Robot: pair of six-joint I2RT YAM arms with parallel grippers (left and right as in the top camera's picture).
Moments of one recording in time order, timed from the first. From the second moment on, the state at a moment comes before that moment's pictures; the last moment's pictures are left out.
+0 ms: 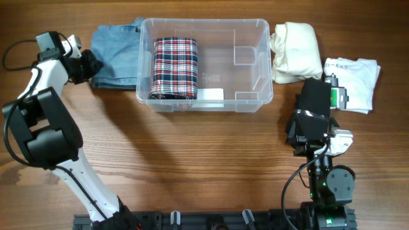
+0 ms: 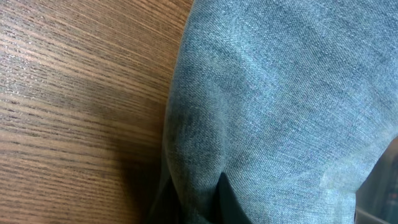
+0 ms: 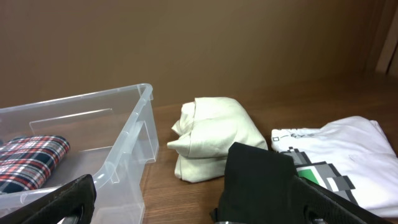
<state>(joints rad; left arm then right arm) 0.36 2.19 1.54 -0.46 0.42 -0.21 0.04 0.06 0.01 0.01 0.08 0.17</state>
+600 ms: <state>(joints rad) 0.29 1.31 1.52 -0.77 0.38 -0.40 0.04 0.06 0.01 0.01 0.08 0.17</state>
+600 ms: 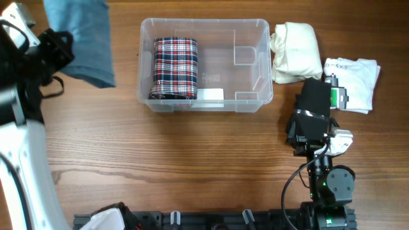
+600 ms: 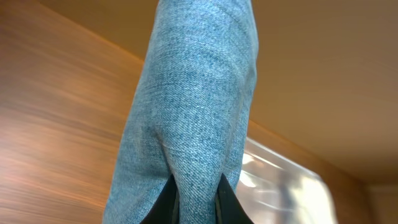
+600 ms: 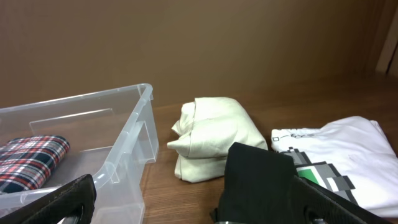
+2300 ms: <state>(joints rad) -0.59 1.91 1.52 -0.65 -0.21 -1.01 0.04 0.06 0.01 0.01 0.08 0.17</state>
